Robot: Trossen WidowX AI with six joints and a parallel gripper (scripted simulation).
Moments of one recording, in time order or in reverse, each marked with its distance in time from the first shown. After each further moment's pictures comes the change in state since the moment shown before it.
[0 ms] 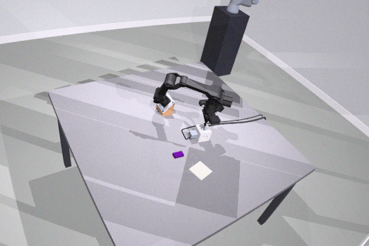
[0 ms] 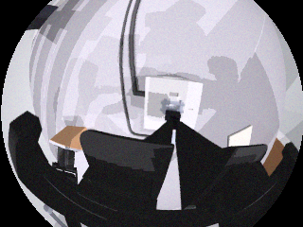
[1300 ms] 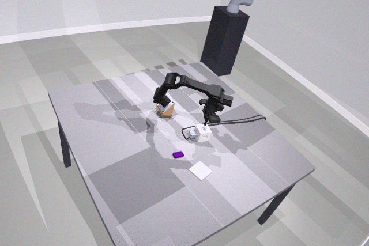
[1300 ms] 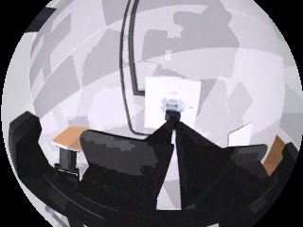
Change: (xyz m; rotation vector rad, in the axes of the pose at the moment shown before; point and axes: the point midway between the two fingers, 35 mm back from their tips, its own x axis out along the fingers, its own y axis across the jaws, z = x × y) arm -0.005 0.000 0.000 0.020 0.001 -0.003
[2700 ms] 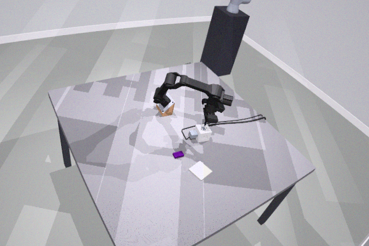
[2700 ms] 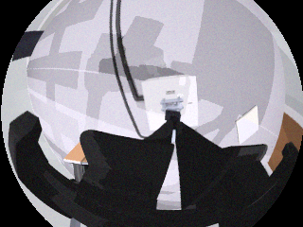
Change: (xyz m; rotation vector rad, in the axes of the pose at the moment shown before) arm -0.002 0.000 0.000 0.198 0.001 -0.001
